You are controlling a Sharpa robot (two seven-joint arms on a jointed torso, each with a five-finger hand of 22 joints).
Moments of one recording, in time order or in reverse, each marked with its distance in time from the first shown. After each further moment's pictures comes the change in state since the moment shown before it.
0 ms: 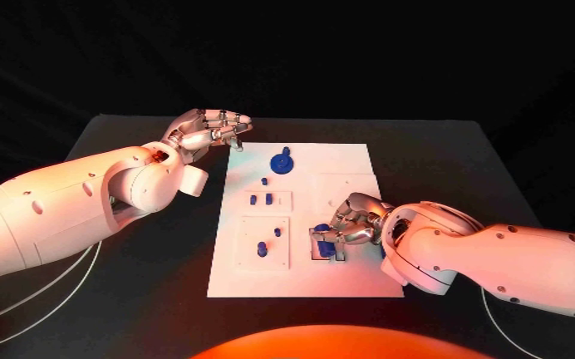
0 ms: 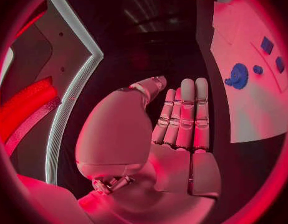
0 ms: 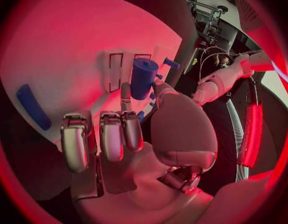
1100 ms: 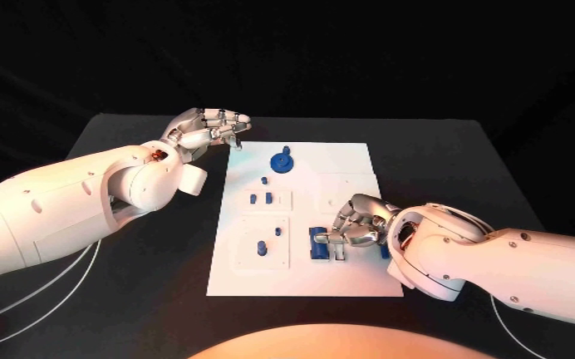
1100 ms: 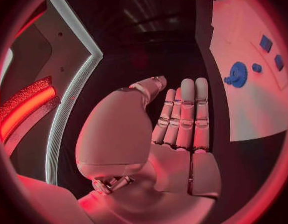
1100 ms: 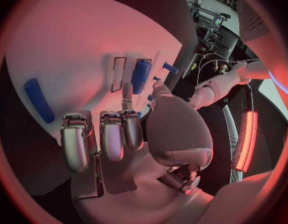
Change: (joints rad) left arm 0.000 -0.002 0.000 -0.005 0.000 0.000 -0.003; left_hand 0.000 0.000 0.000 0.000 0.000 0.000 0.000 0.000 0.000 -0.004 -0.004 0.000 -0.001 0.000 0.000 0.000 -0.001 0.000 0.000 0.000 0.000 -0.001; right arm -0.007 -0.044 -0.001 0.043 -0.078 0.008 0.014; right_hand 0.022 0.055 -0.226 0.002 -0.028 -0.011 -0.004 0.015 0.018 -0.002 -0.002 -0.010 0.000 0.000 0.000 0.000 0.000 0.000 0.000 0.000 0.000 0.001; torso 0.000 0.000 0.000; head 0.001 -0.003
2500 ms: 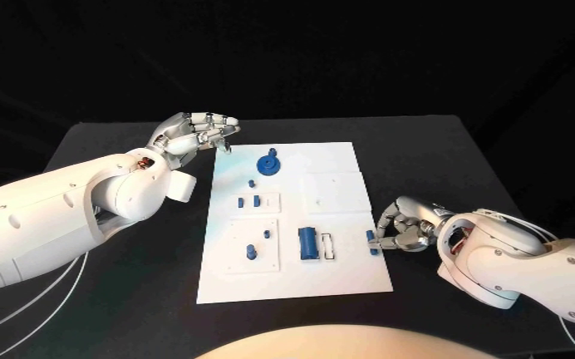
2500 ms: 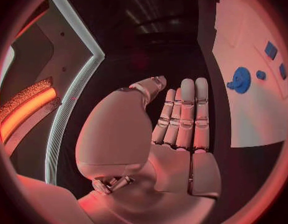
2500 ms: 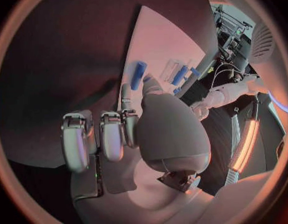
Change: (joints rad) left arm -0.001 0.007 0.000 0.009 0.005 0.001 0.011; left_hand 0.000 0.000 -0.003 0.003 0.000 -0.007 0.000 0.004 -0.001 -0.004 0.004 0.004 0.000 0.000 0.000 0.000 0.000 0.000 0.000 0.000 -0.004 -0.002; right arm -0.044 -0.257 -0.017 0.019 -0.158 -0.004 0.061; right_hand 0.189 -0.011 0.007 -0.001 -0.005 -0.025 0.019 -0.043 -0.022 0.004 0.012 -0.023 0.001 -0.004 0.004 0.000 0.000 0.000 0.004 0.004 0.000 -0.001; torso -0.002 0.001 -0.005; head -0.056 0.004
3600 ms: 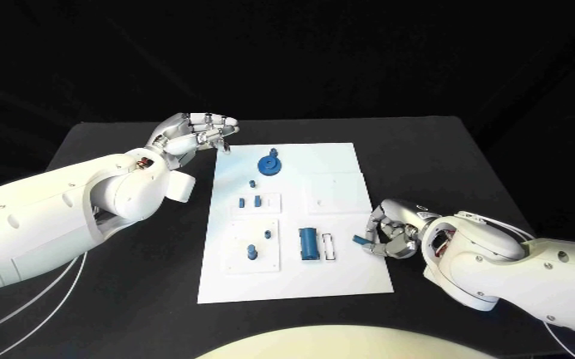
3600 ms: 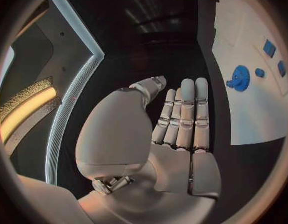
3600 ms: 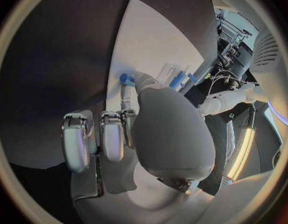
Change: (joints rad) left arm 0.000 -0.007 0.000 0.000 0.001 0.001 -0.002; left_hand 0.000 0.000 -0.003 0.003 0.000 0.000 0.000 0.000 -0.001 0.000 0.000 0.000 -0.001 0.000 0.000 0.000 -0.001 0.000 0.000 0.000 -0.004 -0.004; right arm -0.020 0.070 0.007 -0.012 -0.066 -0.004 -0.026; right_hand 0.143 -0.088 0.383 0.083 0.073 0.030 -0.020 -0.006 0.008 0.000 -0.015 0.000 0.000 0.004 -0.011 0.000 0.001 0.000 0.000 -0.007 0.000 0.000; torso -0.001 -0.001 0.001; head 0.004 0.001
